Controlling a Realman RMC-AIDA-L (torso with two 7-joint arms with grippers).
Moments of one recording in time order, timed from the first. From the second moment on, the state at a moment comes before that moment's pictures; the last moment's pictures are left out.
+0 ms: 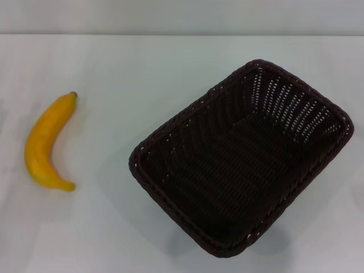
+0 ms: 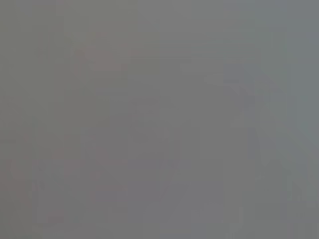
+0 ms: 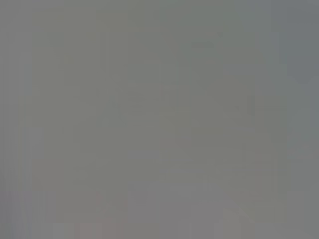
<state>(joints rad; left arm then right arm) -0.29 -2.06 0.98 0.14 -2.83 -1.42 2.59 0.22 1.99 -0.60 -0.29 2.23 1.39 -2.49</state>
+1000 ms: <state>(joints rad) -0.28 -2.07 0.99 0.15 -2.82 -1.39 2.59 0.68 1.86 -0.73 -1.16 0.86 1.61 -0.89</state>
